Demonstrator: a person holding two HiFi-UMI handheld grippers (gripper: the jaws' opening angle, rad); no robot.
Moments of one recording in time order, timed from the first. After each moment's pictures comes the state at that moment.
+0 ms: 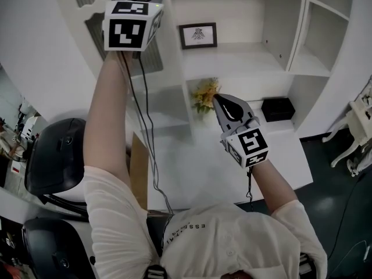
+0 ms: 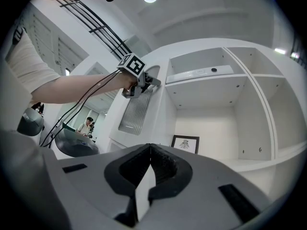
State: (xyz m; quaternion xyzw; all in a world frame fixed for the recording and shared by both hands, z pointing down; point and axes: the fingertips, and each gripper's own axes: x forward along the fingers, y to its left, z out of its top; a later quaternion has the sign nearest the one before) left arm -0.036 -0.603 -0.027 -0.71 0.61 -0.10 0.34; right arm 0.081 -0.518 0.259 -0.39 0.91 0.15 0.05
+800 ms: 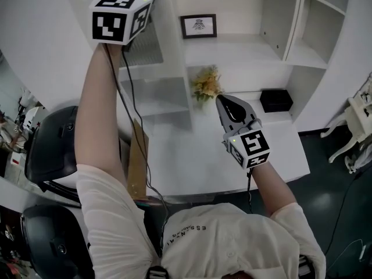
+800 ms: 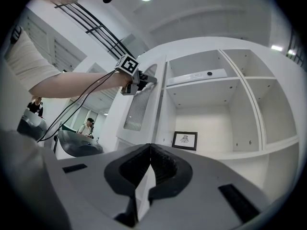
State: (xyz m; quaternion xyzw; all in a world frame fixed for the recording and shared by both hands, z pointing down) left arm -0.032 -0.558 -0.025 -0.75 0.56 -0.11 0.34; right arm 0.099 -0.470 0.276 -0.40 0.91 0.13 0.04
